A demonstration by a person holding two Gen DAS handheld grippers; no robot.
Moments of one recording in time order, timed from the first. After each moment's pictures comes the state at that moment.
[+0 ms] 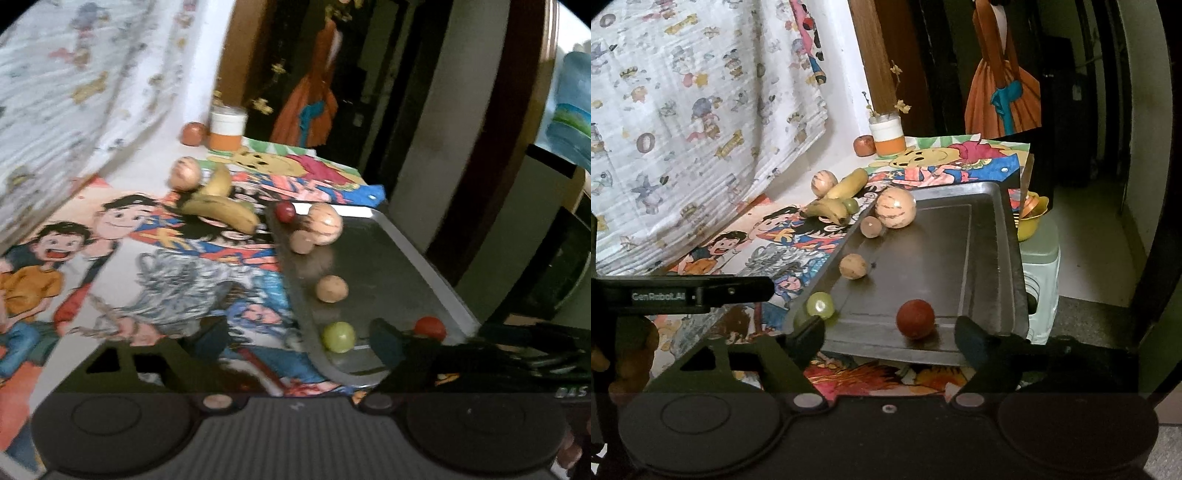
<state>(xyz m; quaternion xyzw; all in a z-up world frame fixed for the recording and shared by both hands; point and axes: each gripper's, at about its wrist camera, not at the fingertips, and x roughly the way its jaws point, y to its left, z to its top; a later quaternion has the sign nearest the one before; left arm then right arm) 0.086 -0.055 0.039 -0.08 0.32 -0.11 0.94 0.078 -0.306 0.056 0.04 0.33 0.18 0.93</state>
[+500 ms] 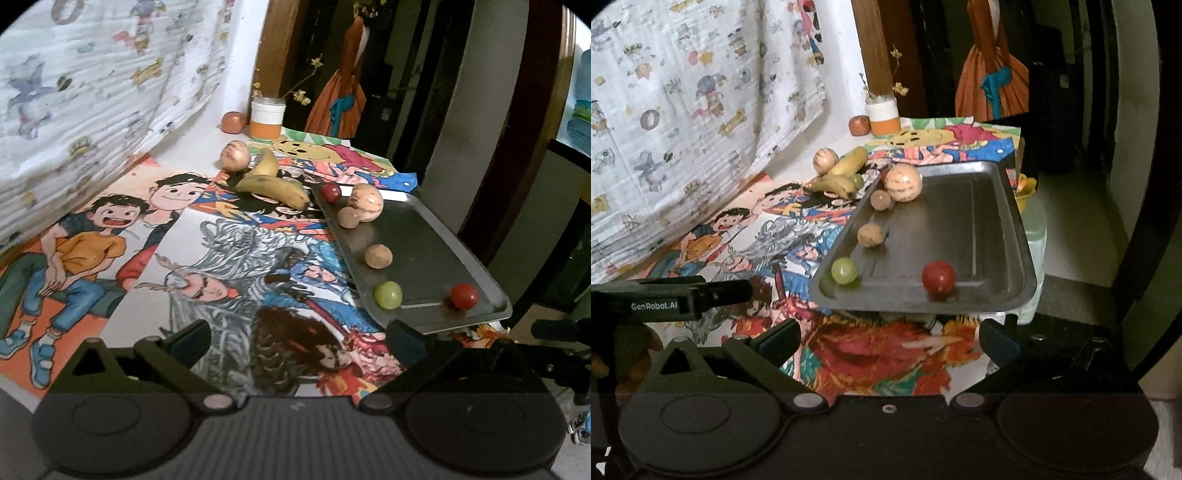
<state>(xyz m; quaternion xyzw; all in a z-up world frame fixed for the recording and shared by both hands) 0.051 -0.023 0.029 -0.08 0.34 -0.07 0.93 0.041 -0.279 0.065 0.03 0.37 0.15 0.92</state>
